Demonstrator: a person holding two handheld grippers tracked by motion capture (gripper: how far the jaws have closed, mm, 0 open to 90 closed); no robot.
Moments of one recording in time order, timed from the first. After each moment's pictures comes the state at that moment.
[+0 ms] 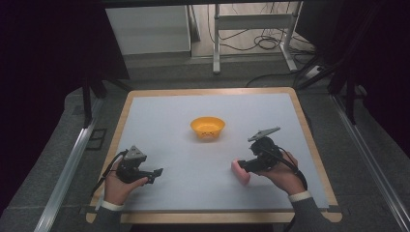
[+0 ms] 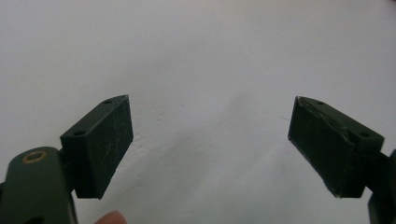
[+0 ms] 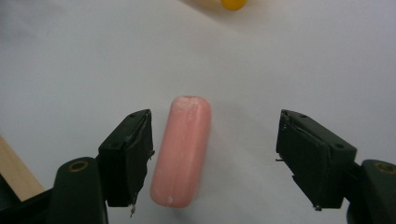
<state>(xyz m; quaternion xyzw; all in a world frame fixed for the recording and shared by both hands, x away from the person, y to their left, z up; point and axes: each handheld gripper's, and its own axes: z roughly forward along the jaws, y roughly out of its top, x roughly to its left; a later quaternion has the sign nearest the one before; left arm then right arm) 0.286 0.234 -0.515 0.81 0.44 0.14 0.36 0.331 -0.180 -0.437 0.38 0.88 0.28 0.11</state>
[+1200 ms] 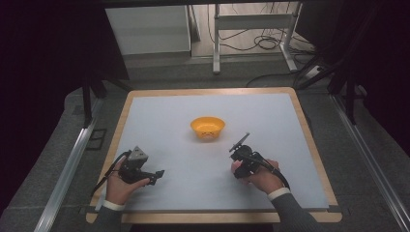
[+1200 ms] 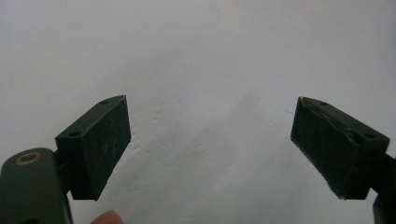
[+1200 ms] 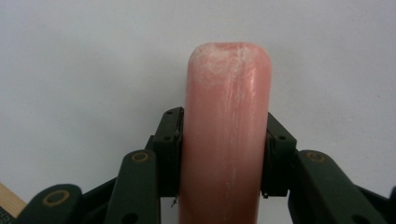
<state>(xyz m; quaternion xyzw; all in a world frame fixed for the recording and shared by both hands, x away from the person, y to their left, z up) 0.289 0.229 -0.521 0.82 0.43 0.14 0.35 0.342 -0.137 -0.487 0.40 0.91 0.11 0.06</state>
